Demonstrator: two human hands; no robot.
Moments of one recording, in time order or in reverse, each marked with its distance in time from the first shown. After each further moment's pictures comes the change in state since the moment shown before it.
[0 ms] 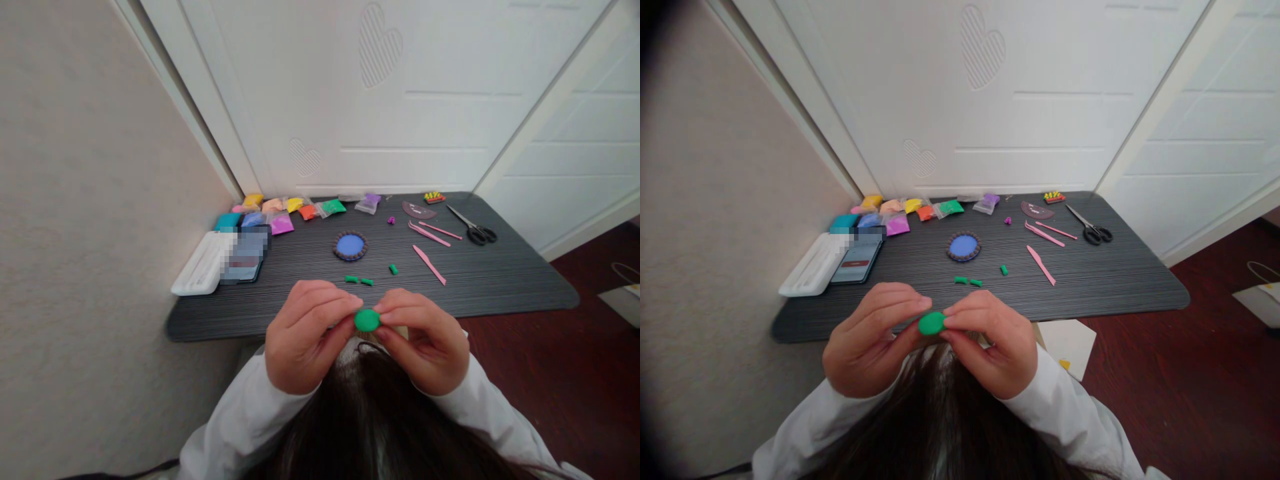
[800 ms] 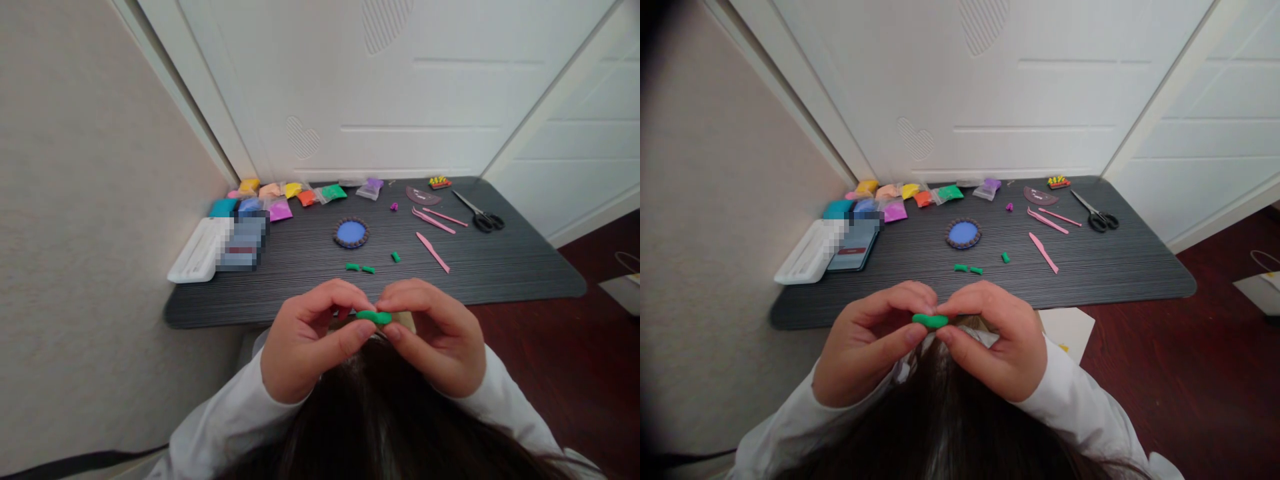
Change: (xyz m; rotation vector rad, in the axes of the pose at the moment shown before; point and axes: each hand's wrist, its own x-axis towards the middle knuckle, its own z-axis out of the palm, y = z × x) left_hand 0.003 0.017 -0.001 -0.616 -0.210 -0.540; right_hand 0.004 -0.016 -0.012 0.070 -0.162 0.238
